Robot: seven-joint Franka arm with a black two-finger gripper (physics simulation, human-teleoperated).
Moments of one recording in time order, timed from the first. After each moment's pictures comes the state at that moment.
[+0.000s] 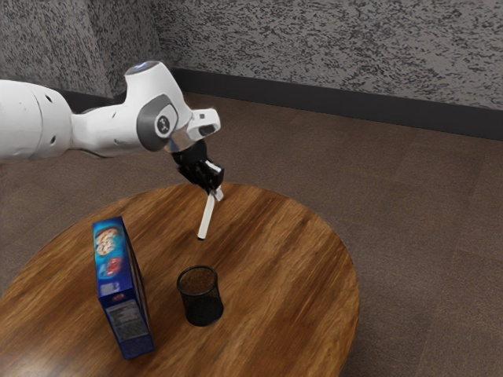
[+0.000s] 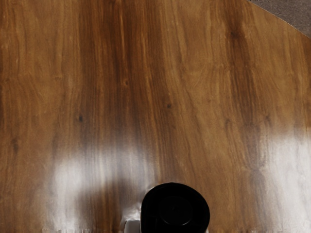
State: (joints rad) arm -0.20 0.28 0.21 -1.82 -0.32 2.26 0.27
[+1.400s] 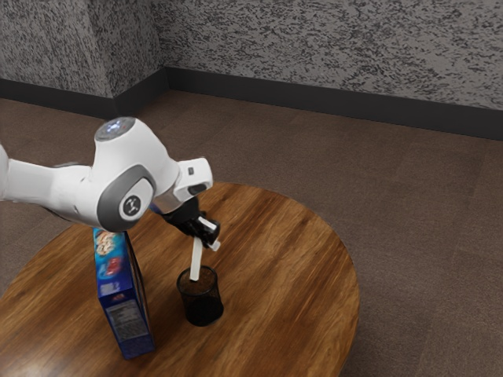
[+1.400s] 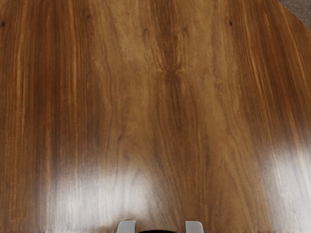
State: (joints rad) arm -0.21 -0.11 0.02 -2.42 -0.19 2.63 0.07
